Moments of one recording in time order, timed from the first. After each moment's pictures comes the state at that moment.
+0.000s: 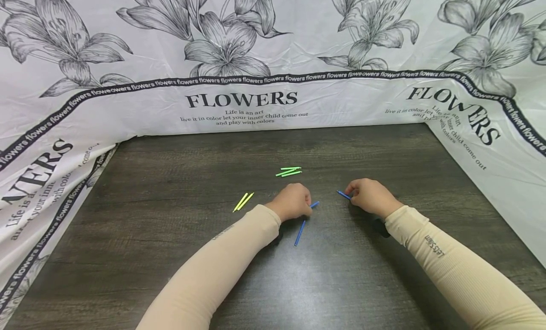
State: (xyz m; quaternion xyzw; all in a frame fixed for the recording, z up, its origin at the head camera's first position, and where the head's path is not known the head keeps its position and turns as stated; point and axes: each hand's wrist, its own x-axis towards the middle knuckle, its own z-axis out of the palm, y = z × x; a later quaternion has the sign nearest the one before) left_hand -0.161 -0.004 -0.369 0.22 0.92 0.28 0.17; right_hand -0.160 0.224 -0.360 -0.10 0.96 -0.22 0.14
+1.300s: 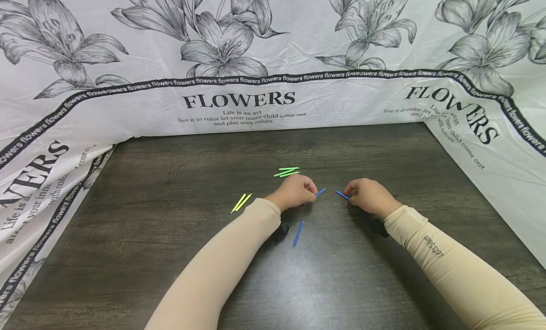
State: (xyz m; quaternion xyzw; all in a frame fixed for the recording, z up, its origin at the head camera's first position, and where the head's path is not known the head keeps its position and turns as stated) left_hand -0.182 0.003 -0.369 0.20 0.86 0.43 0.18; right_hand -0.162 0.226 -0.361 -0.10 0.96 -0.22 0.13
